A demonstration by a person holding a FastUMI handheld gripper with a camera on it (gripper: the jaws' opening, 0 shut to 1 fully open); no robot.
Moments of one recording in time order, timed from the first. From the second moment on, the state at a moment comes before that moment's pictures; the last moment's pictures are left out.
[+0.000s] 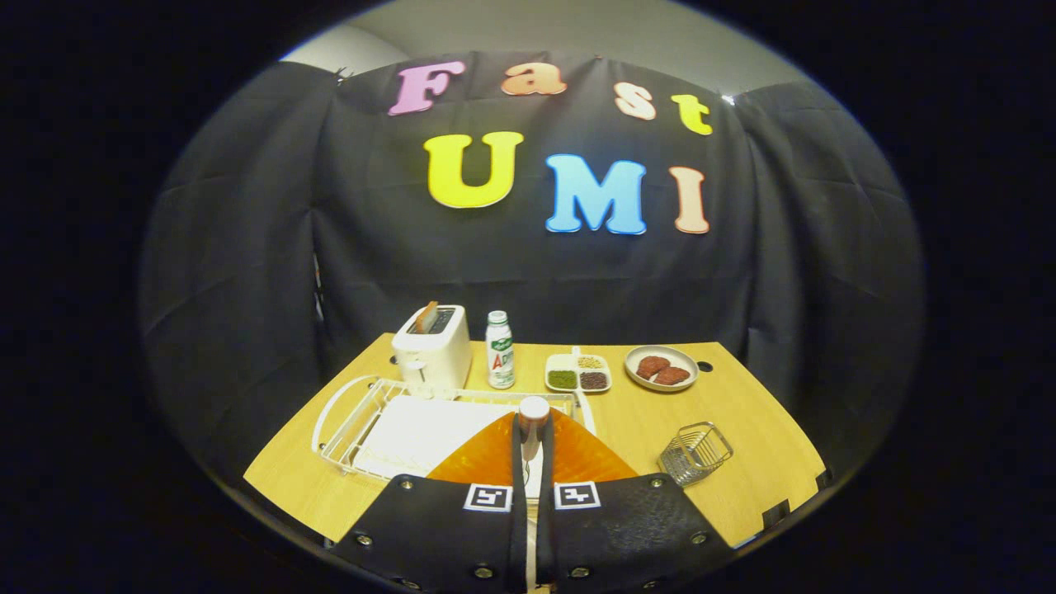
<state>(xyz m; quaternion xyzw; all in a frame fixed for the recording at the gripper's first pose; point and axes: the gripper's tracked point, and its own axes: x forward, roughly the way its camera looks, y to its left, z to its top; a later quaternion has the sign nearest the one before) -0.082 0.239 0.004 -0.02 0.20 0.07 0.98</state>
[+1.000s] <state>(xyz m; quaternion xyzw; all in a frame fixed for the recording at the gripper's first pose) -0.162 0.315 -0.095 -0.09 0.27 0.19 0.94</state>
